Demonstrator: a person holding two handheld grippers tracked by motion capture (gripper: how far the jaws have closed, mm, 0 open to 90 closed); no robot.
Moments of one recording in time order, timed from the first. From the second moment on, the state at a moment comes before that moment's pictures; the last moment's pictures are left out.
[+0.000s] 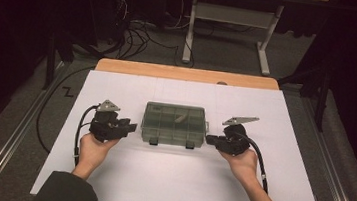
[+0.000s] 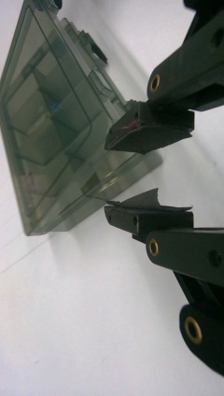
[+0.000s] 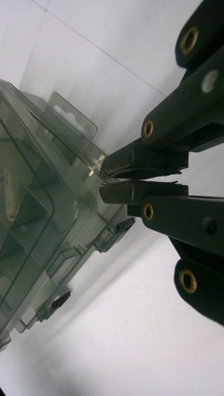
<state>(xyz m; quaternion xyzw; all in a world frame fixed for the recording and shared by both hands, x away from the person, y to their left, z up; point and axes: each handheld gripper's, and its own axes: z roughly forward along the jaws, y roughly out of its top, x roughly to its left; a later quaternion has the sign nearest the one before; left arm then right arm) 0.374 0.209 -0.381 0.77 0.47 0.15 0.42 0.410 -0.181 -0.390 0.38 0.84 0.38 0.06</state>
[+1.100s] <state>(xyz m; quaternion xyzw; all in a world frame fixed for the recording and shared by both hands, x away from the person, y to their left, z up) 0.382 0.175 -0.379 0.79 0.43 0.14 0.41 0.413 -0.175 -0.374 0.38 0.83 0.41 0.08</state>
